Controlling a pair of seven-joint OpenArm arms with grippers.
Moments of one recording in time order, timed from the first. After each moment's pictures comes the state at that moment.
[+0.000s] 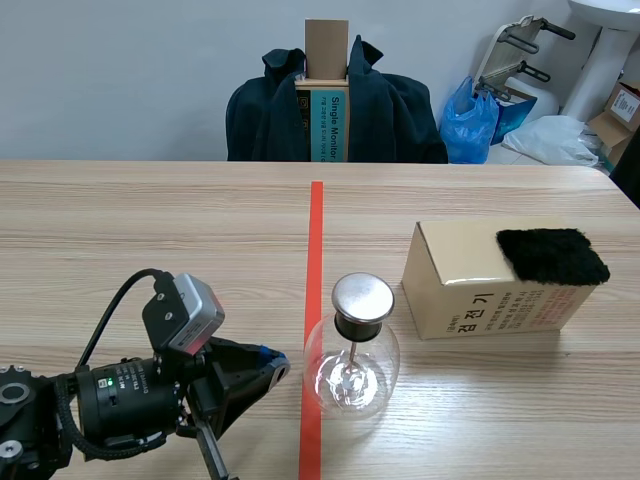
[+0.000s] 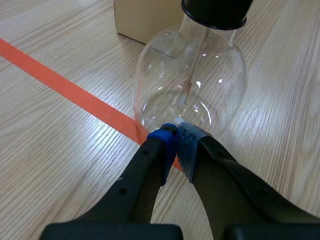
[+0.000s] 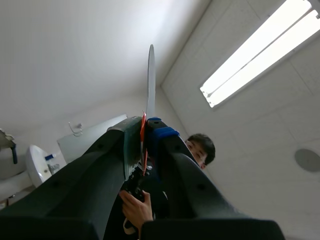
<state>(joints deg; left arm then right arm) 8.2 -28.0 29.5 77.3 -7.9 -32.8 -17.2 -35.7 19.7 22.7 111.8 -43.8 -38.5 32.6</state>
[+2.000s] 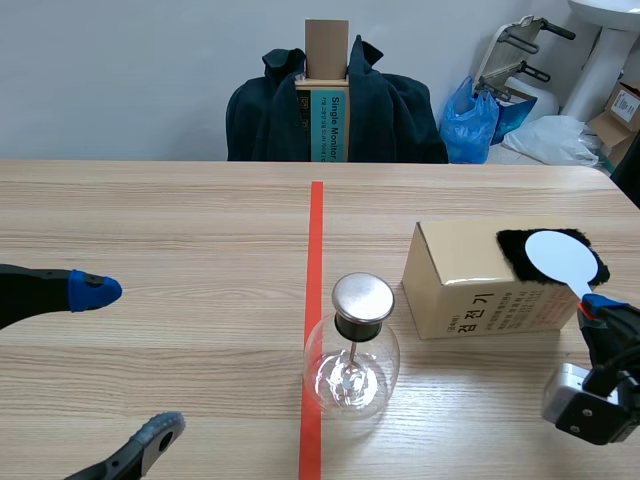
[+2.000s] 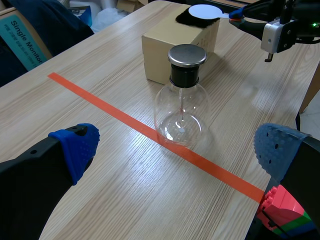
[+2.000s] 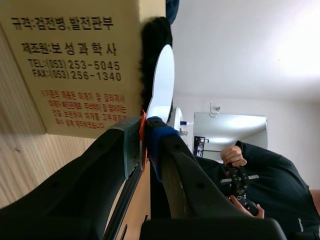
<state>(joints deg) 50.9 -39.7 -5.0 116.2 -8.0 -31.9 -22.6 -21.5 12.5 19.7 69.7 -71.8 -27.8 38.9</state>
